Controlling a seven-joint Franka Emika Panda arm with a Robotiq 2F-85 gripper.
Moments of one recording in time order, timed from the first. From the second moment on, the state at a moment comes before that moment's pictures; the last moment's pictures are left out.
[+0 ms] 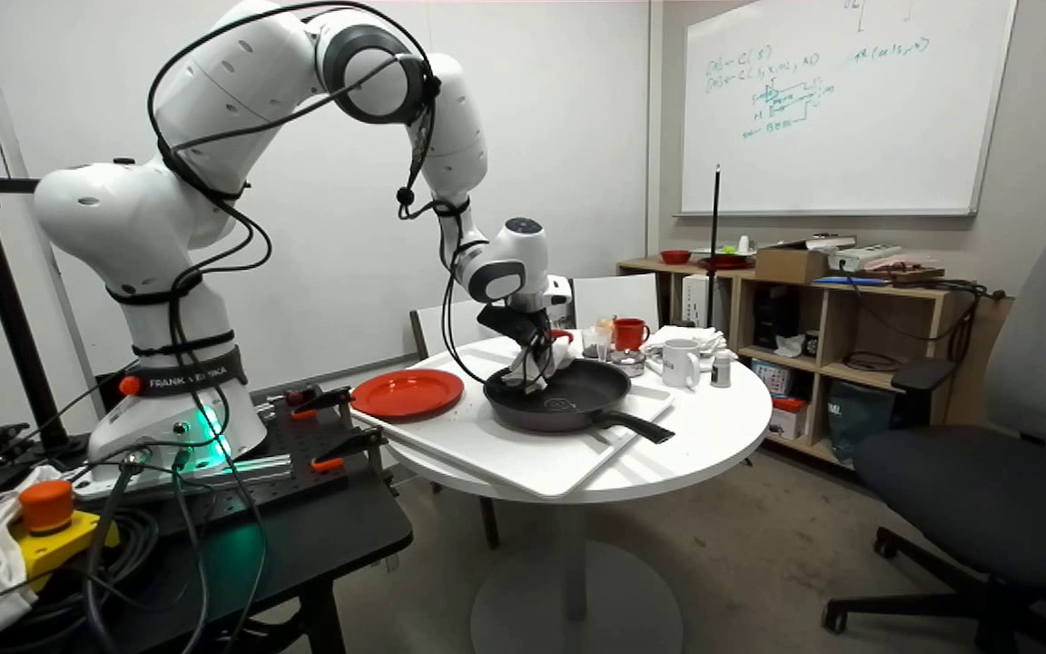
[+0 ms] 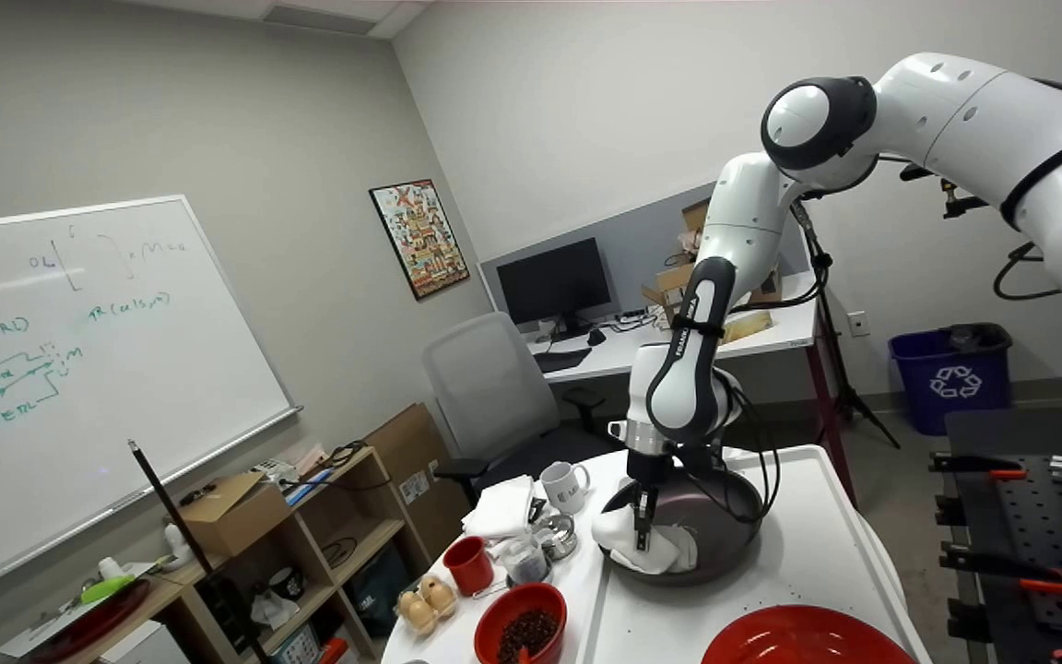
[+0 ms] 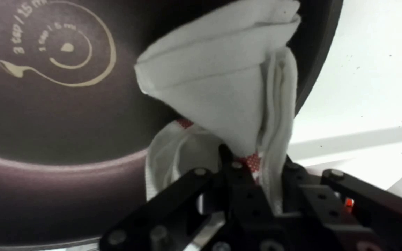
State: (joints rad) arm -0.57 0.81 0.60 -2.10 -0.10 3.03 -0.39
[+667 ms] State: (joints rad) arm -0.57 0.81 0.60 -2.10 -0.10 3.03 -0.39
